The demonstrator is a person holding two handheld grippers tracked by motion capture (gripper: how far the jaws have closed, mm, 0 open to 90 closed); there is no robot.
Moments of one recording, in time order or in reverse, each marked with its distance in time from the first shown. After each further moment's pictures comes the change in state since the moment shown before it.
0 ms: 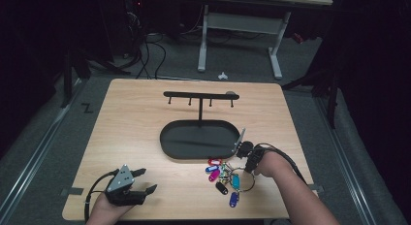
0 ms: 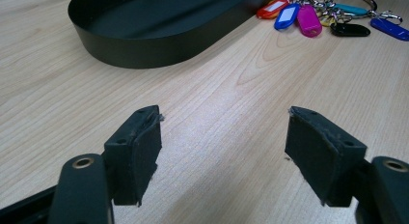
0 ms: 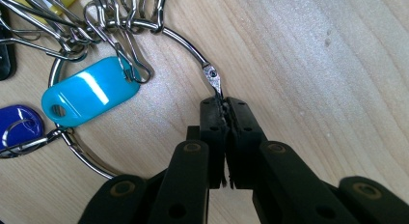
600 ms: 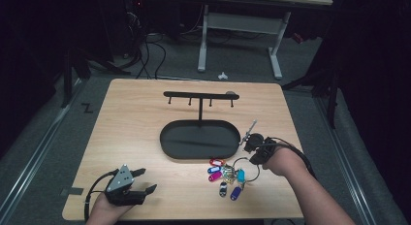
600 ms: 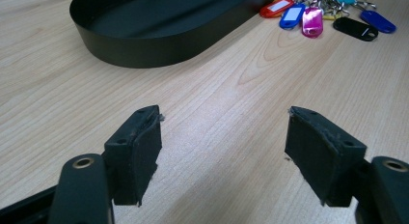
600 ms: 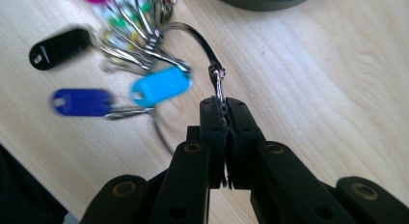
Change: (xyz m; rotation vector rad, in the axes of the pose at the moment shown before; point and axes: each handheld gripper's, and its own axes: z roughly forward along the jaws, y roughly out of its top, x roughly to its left) left arm 0.000 0.000 0.000 0.002 0.002 0.001; right arm 0.011 -0.020 -0.067 -0.127 -0.099 -0.011
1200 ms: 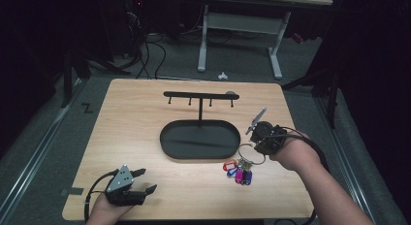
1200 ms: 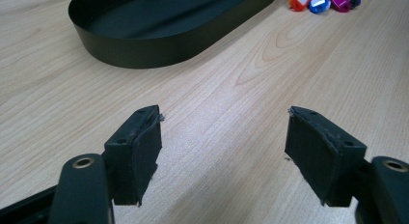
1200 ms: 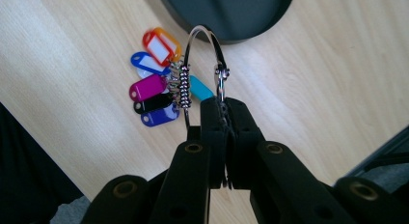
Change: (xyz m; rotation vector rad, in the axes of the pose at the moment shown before) left arm 0.000 0.000 0.000 -0.001 -0.003 -0.003; right arm 0.006 0.001 -0.075 -0.082 -0.112 -0.027
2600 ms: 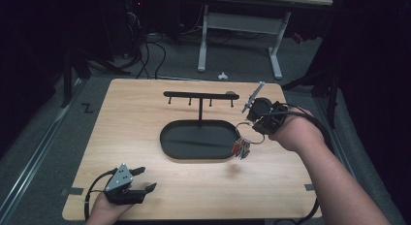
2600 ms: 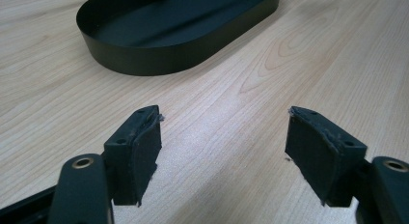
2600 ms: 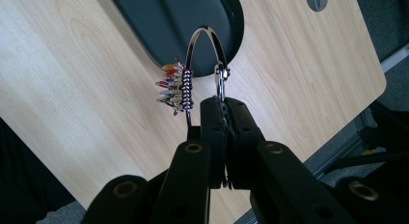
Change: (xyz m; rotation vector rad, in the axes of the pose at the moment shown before) left arm 0.002 0.002 -0.001 -0.027 0.011 -0.007; right arm -0.011 0.038 -0.061 -0.036 -0.088 -0.032
